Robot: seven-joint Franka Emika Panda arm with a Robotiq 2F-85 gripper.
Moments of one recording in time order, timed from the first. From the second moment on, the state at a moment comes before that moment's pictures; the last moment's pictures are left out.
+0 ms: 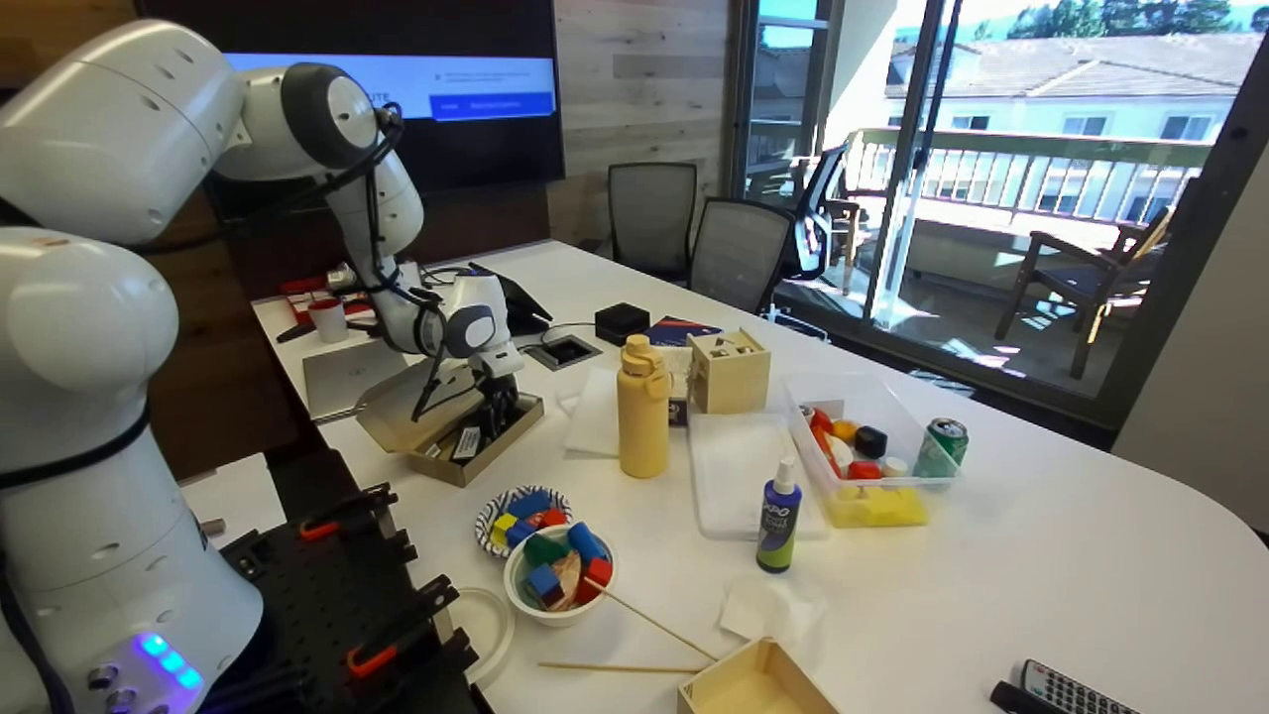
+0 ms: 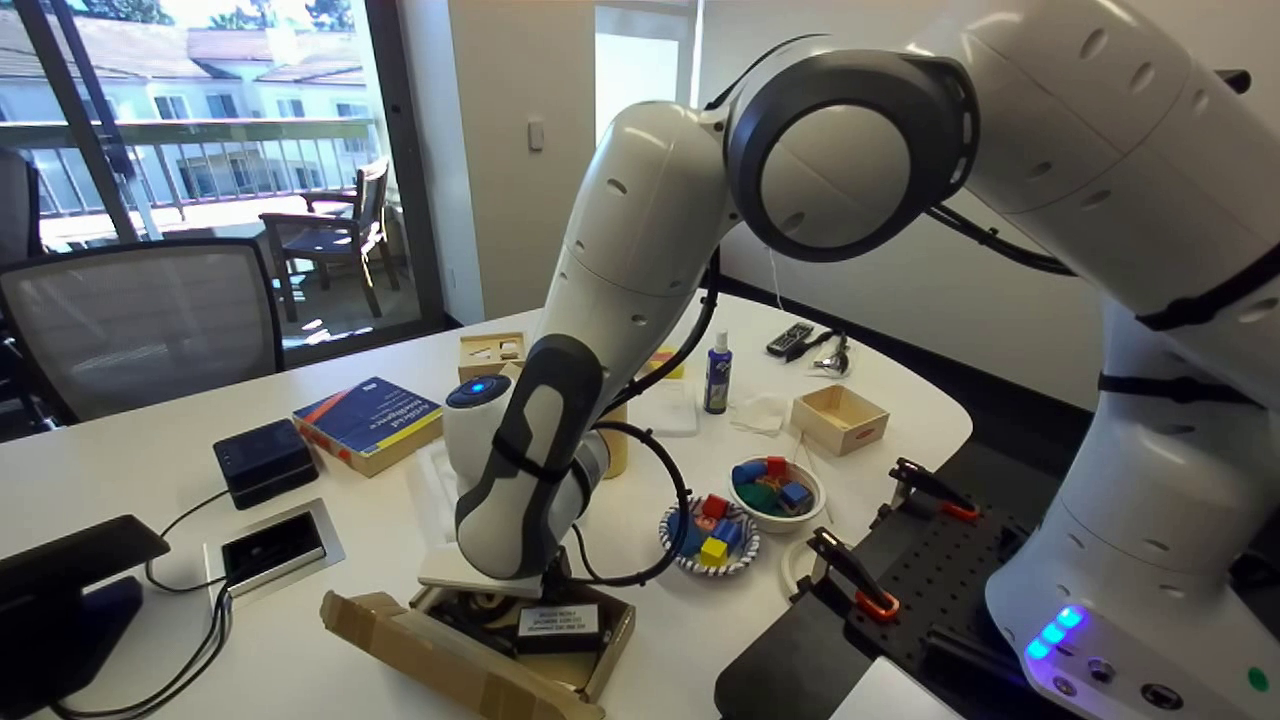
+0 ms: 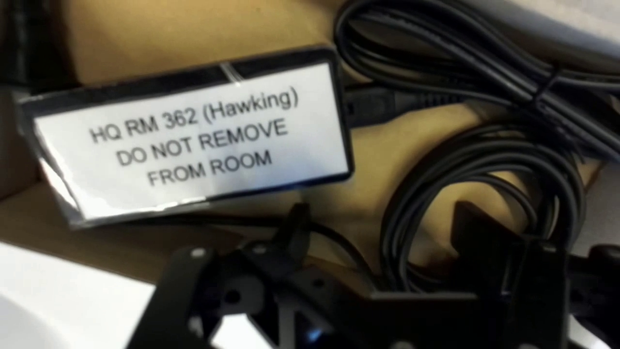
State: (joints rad) arm 0.75 1.03 -0.14 -1.79 0.22 2.80 1.28
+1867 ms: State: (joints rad) arm 0.57 0.74 0.07 -1.82 0.16 2.78 1.02
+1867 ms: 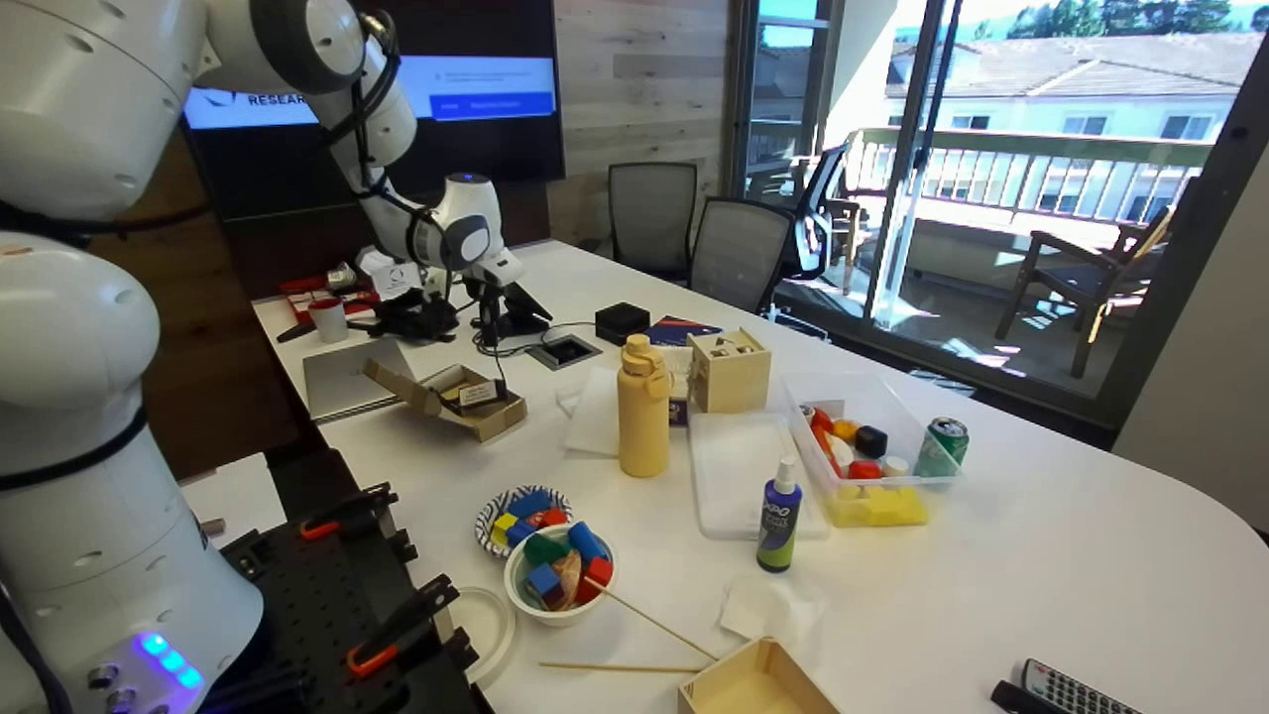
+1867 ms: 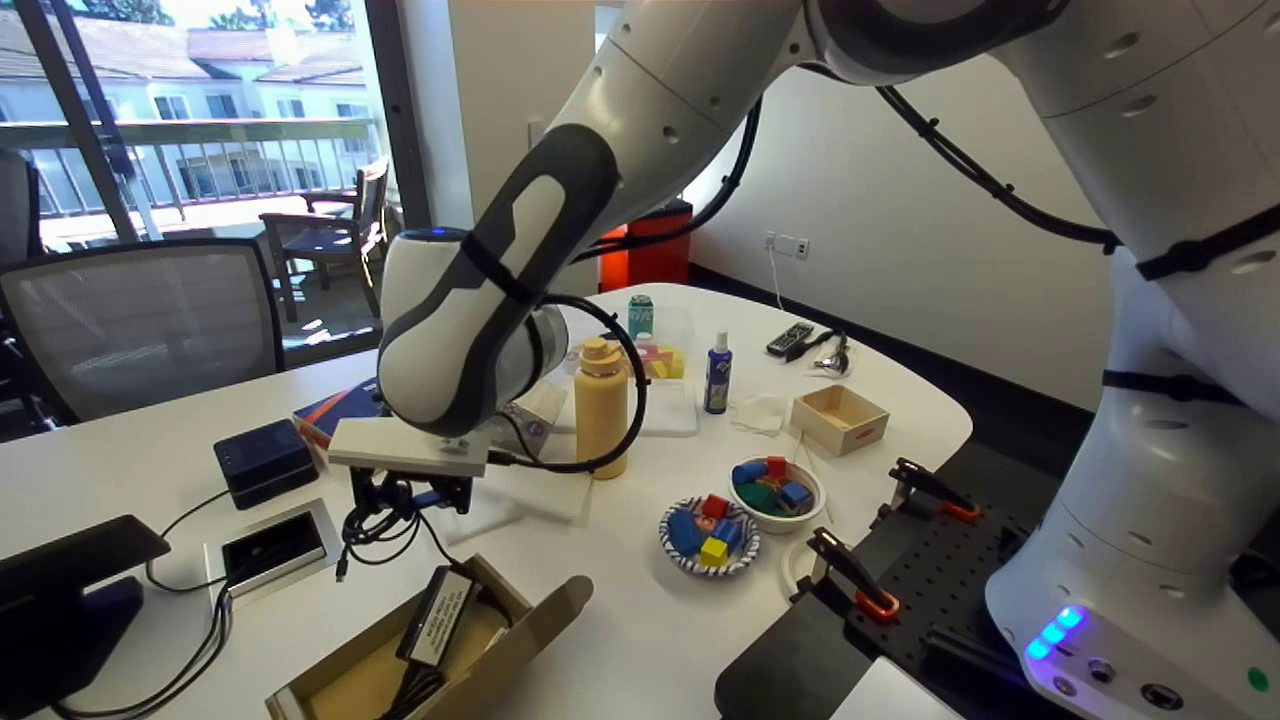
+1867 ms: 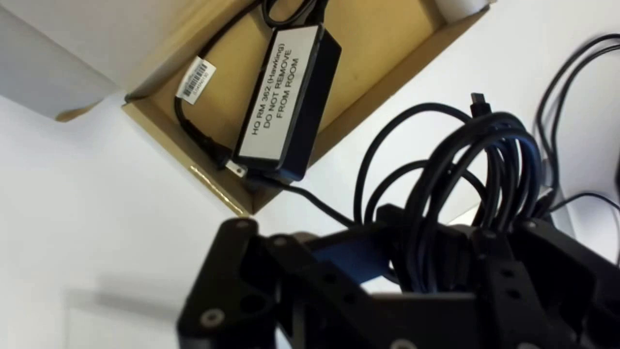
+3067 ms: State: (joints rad) arm 0.83 0.48 -0.46 -1.95 -0.01 3.15 1.08
